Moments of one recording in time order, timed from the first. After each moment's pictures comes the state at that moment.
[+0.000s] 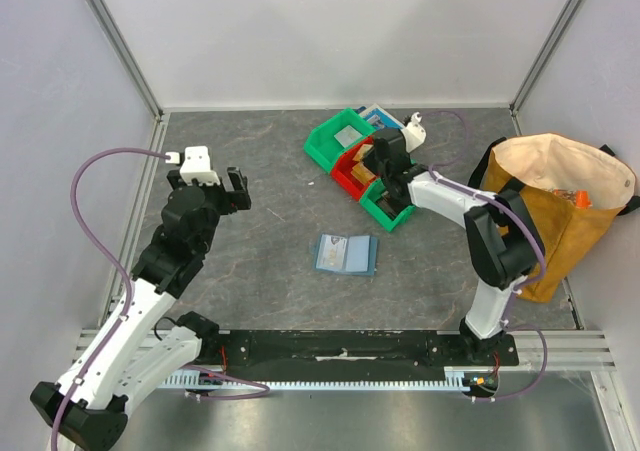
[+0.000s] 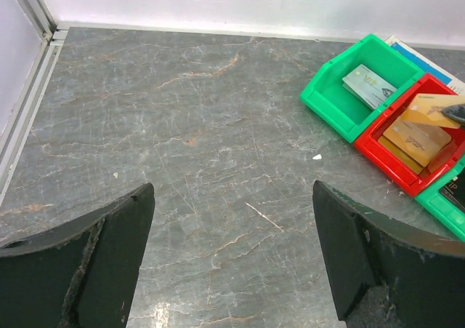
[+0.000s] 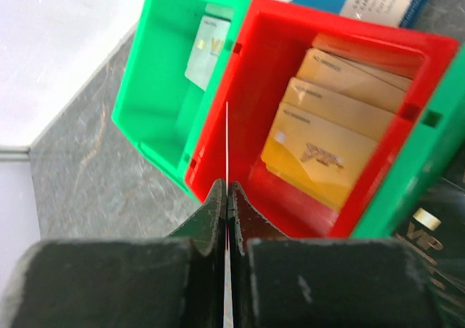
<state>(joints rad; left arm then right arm) -0.46 0.75 0.81 -0.25 -0.43 -0.18 0.49 1.78 1.18 0.09 0.37 0.96</state>
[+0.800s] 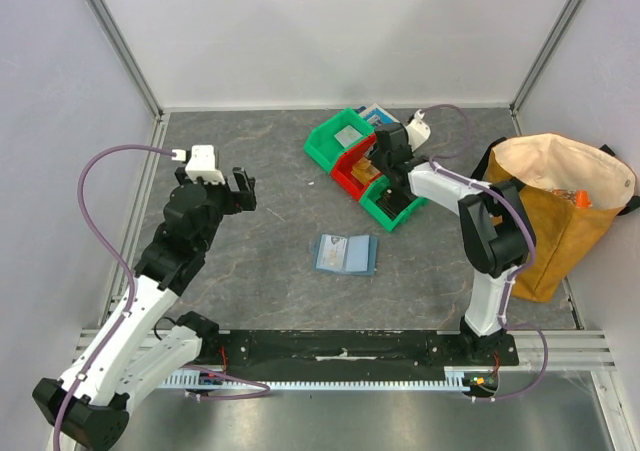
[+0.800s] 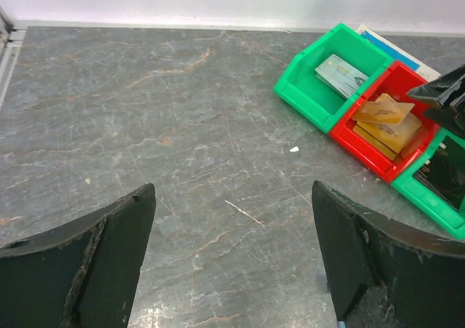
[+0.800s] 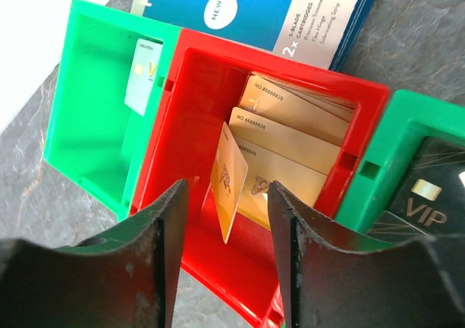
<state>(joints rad) -0.44 0.76 0.81 -0.23 -0.33 -0.18 0.43 1.93 1.31 -0.02 0.41 0.96</state>
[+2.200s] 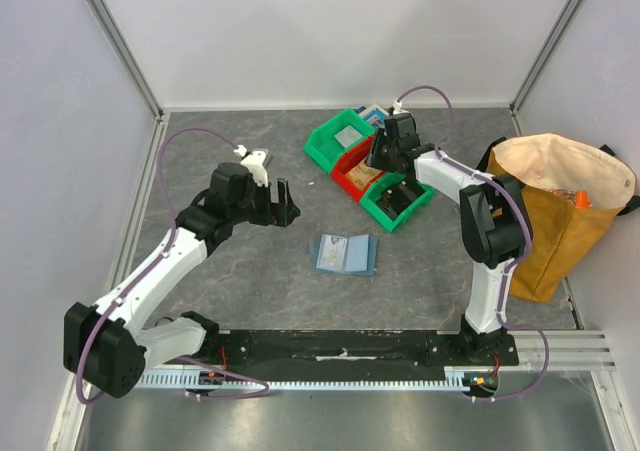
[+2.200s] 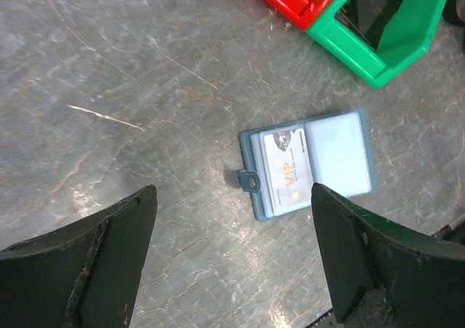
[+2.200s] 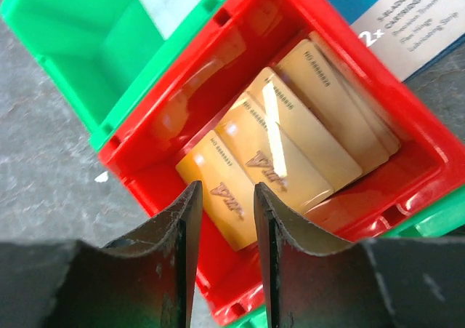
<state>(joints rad) -0.44 1.11 0.87 -0.37 0.15 -0.31 0.36 1.98 1.42 -0.14 0.02 0.52</state>
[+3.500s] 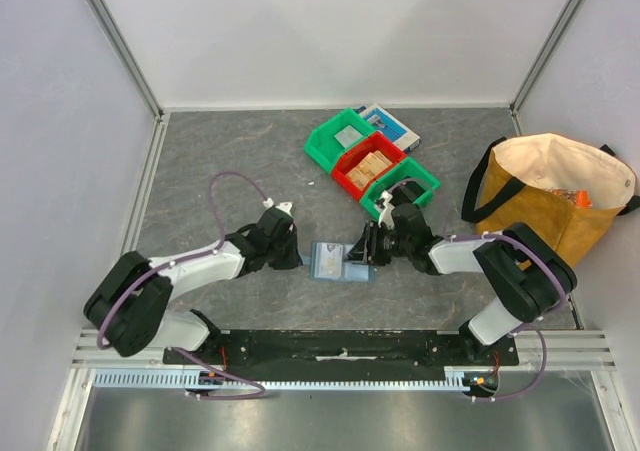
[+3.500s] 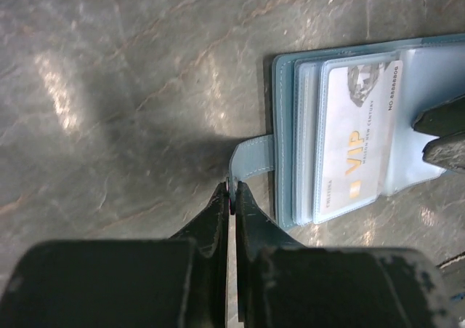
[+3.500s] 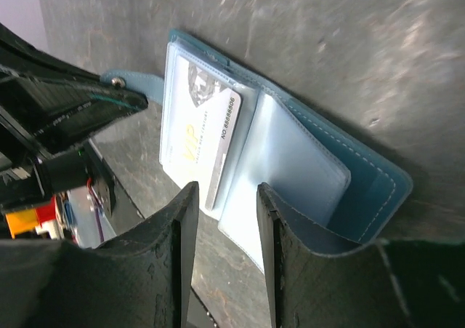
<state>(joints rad) -0.68 1.39 0.61 -0.16 0.01 -0.64 0.55 1.58 0.49 0.42 -0.51 0.76</state>
